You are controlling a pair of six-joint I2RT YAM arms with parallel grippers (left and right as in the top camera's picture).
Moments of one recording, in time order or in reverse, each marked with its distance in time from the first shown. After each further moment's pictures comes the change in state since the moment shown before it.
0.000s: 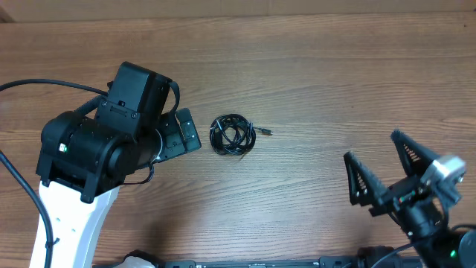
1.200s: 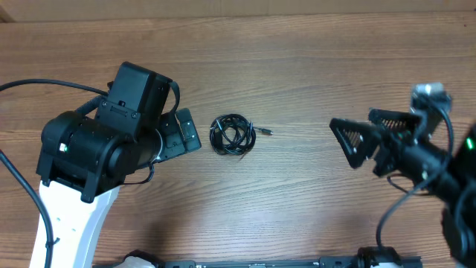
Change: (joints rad) left arm 0.000 0.000 -0.002 0.000 0.000 0.000; right arm 0.000 0.571 0.582 -0.581 -0.175 0.021
